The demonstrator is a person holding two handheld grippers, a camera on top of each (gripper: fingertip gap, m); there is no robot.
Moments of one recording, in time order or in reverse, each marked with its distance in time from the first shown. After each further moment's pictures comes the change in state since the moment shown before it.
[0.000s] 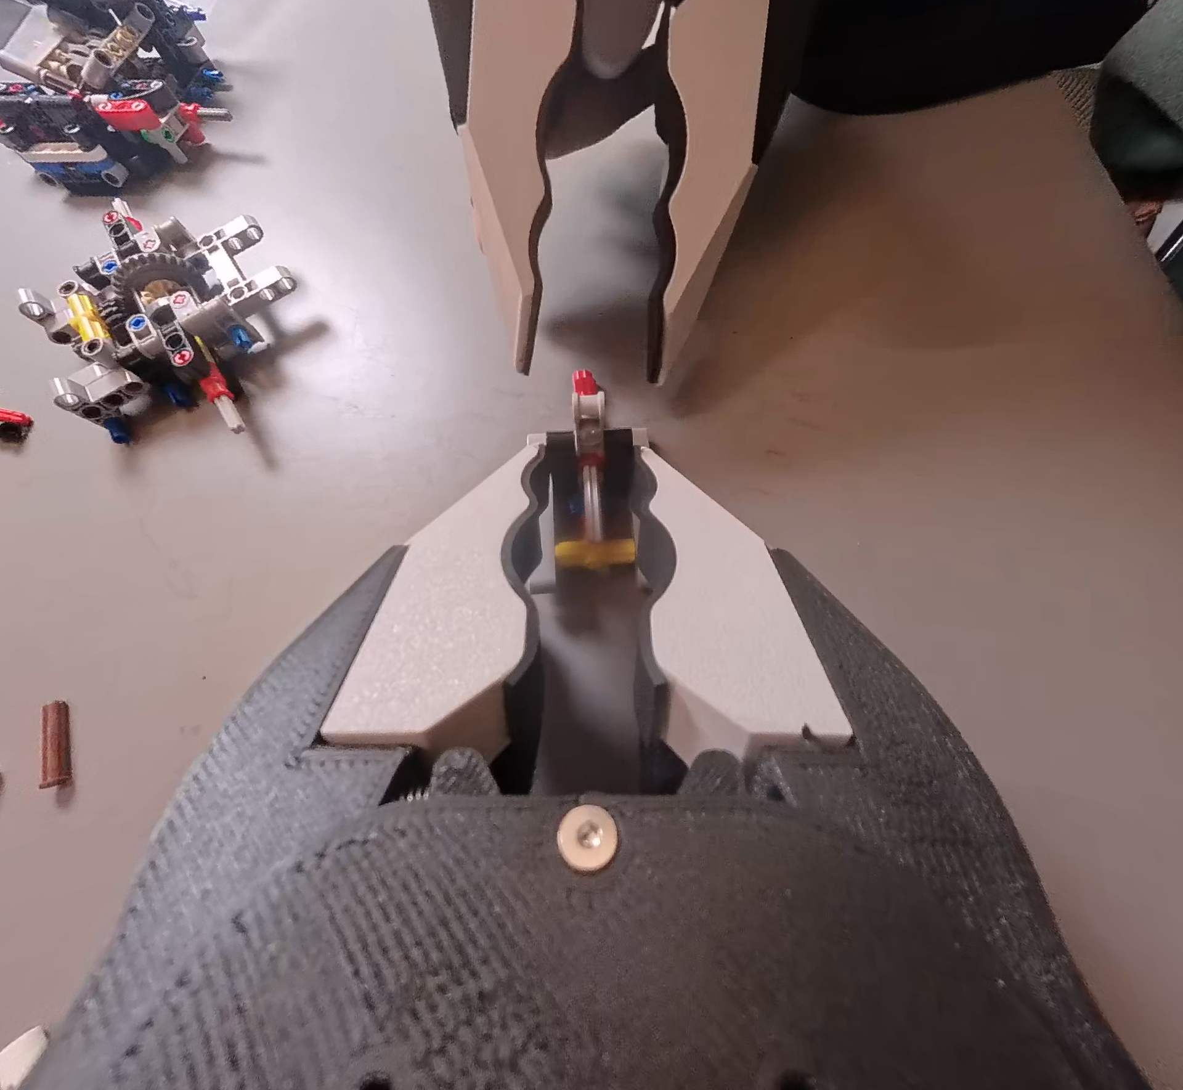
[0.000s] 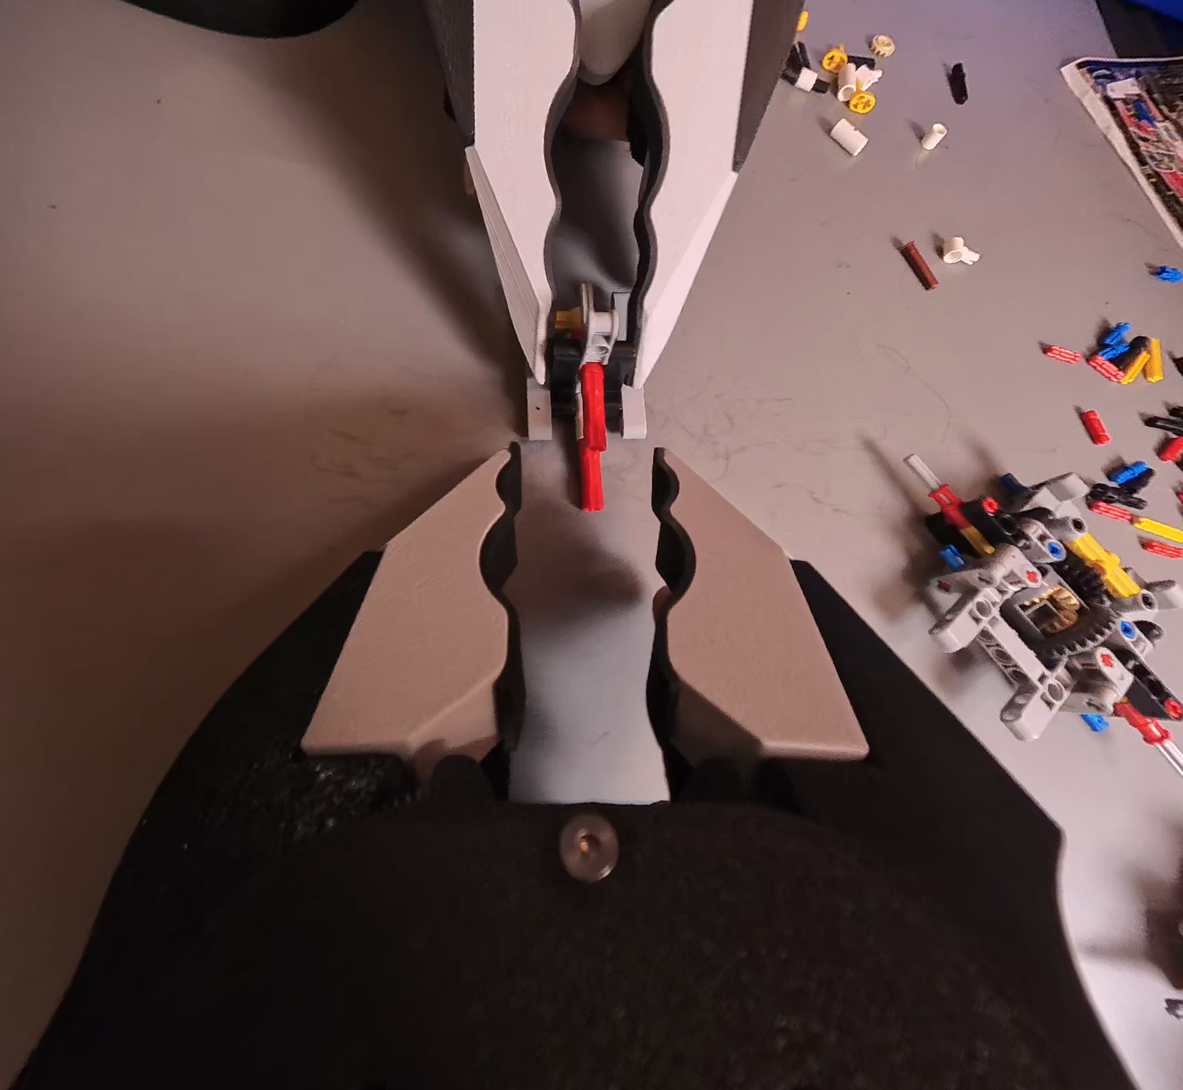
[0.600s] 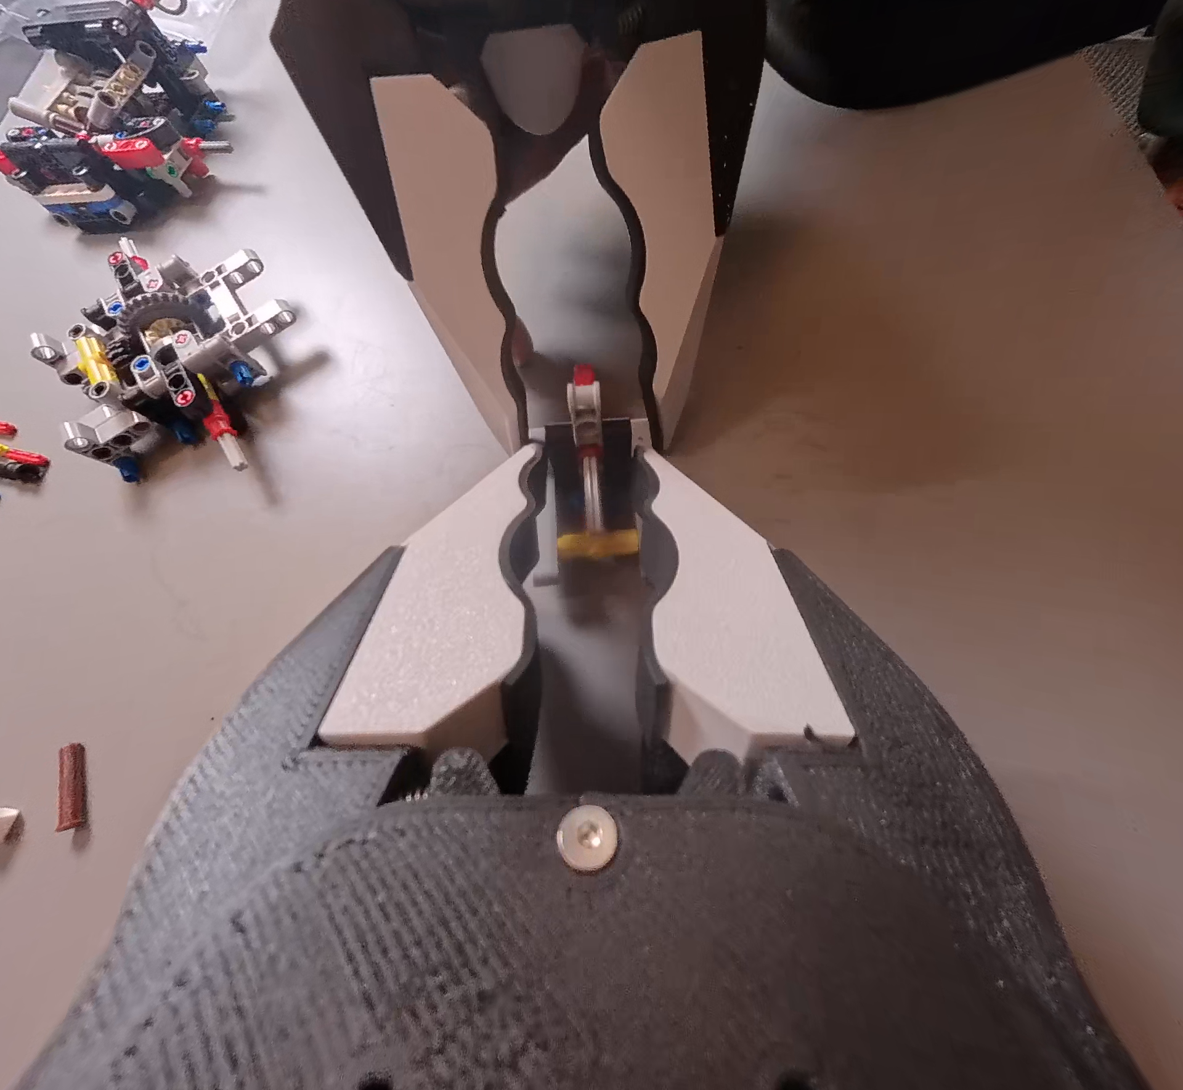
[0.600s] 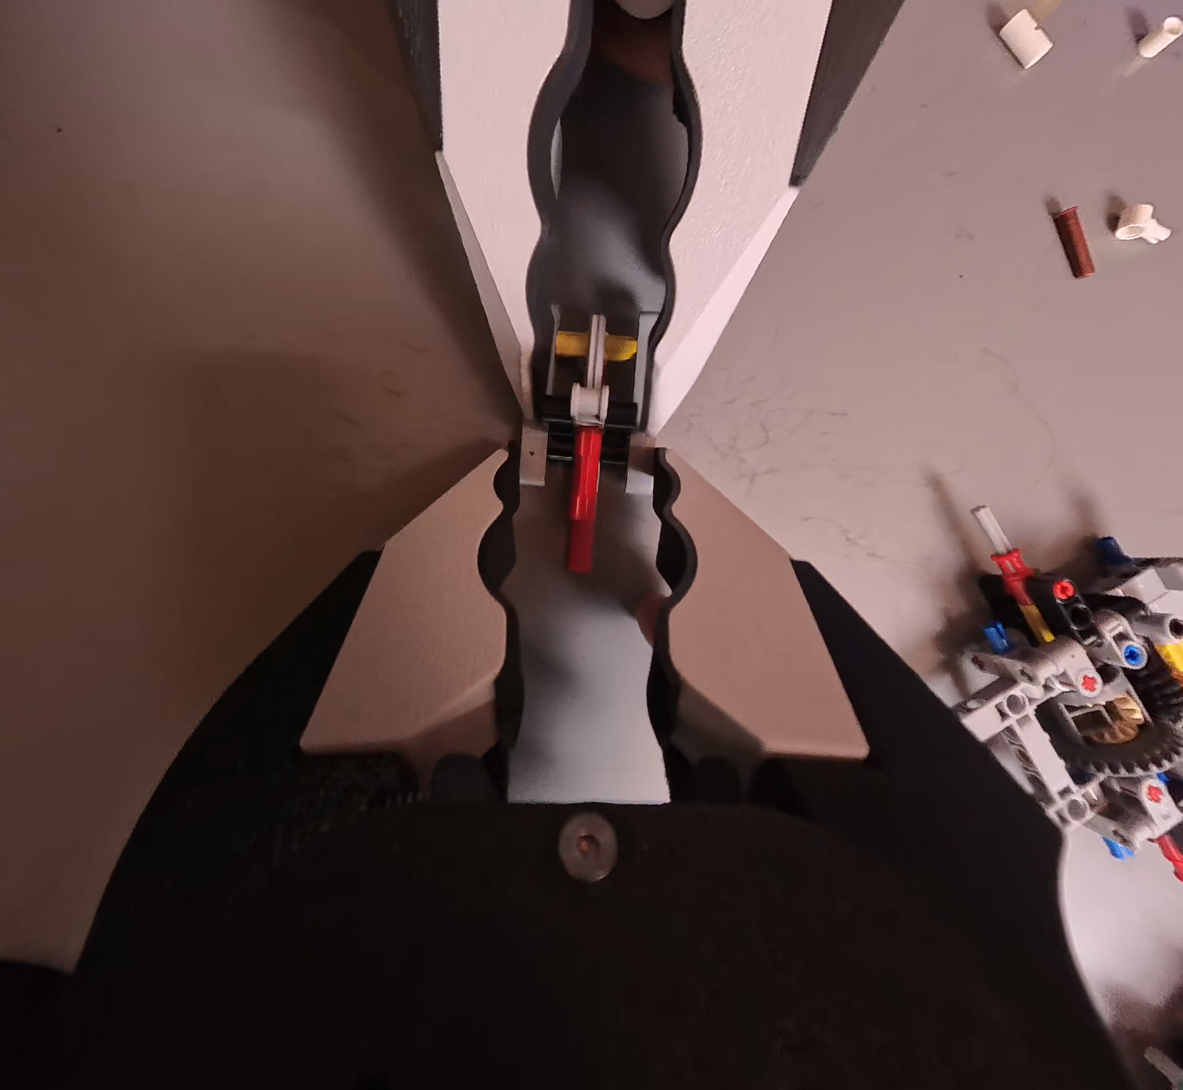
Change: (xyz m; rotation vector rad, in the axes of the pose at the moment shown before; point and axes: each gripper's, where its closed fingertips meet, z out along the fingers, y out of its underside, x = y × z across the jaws) left arm -0.001 -0.005 0.009 -0.006 -0.025 0.044; right arm -0.002 0.007 0.016 -0.189 -0.193 -0.031
